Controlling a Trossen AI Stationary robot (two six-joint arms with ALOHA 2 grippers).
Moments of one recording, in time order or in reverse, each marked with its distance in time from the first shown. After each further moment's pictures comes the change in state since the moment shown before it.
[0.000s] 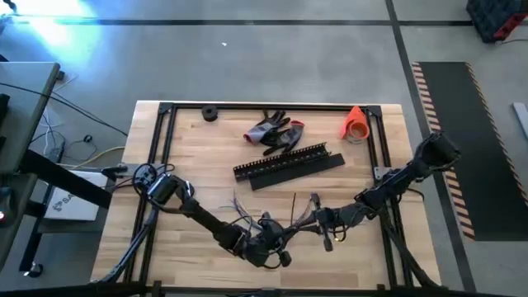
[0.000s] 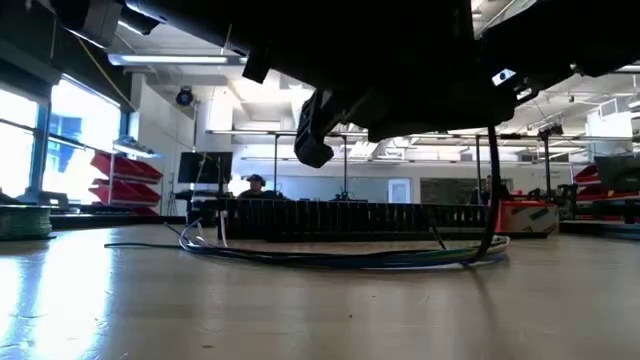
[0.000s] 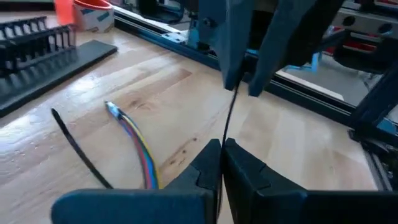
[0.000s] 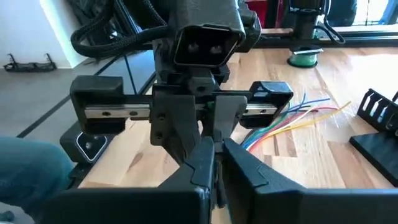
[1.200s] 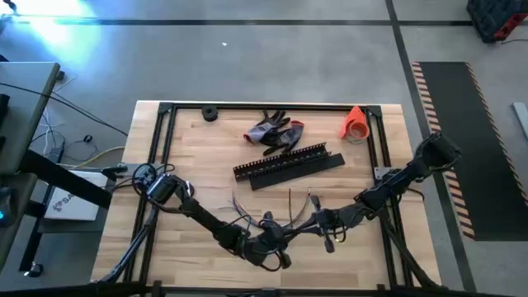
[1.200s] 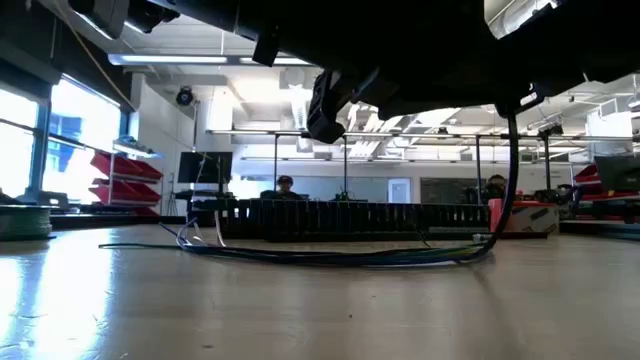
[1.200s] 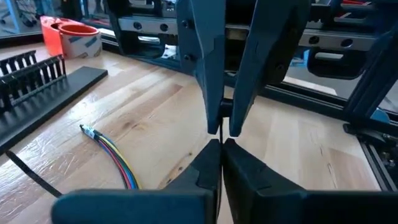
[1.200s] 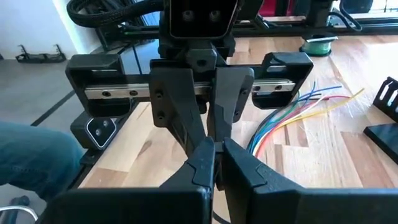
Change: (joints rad) left arm 0.000 -0.004 0.000 0.074 0.051 0.146; right arm 0.001 0.000 0.000 -0.033 -0.036 0.016
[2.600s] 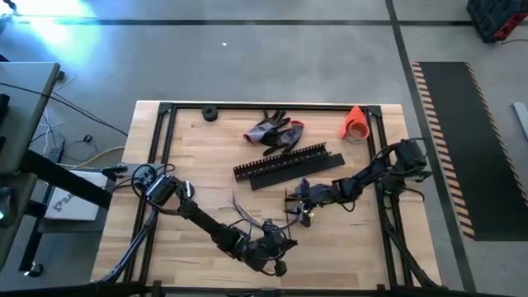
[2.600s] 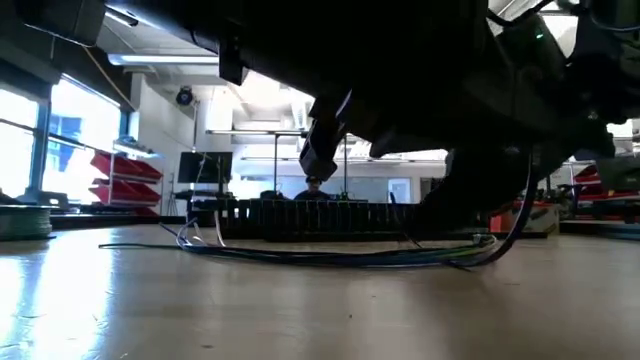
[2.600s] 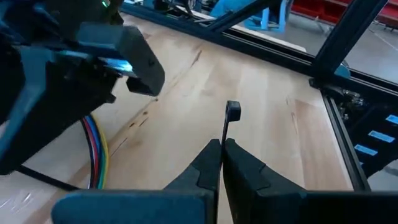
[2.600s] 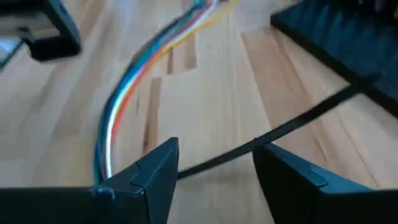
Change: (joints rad) left arm -0.020 0.000 0.000 -0.147 0.151 -0.164; right arm -0.366 0.346 -0.003 0.141 -0.207 0.145
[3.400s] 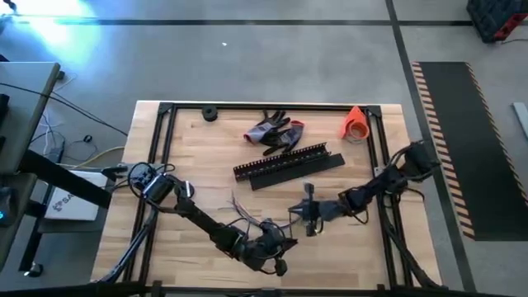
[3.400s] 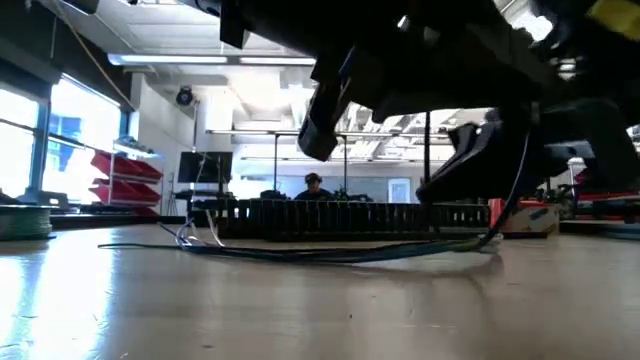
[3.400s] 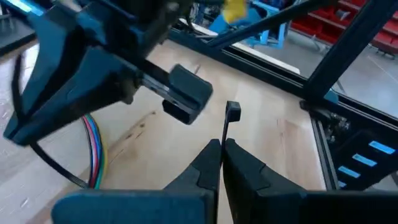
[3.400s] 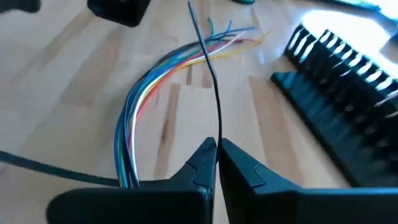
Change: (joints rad) left arm 0.002 -0.035 -0.002 -0.001 0.003 -0.089; right arm 0.246 -0.098 0.001 -0.091 0.401 -0.368
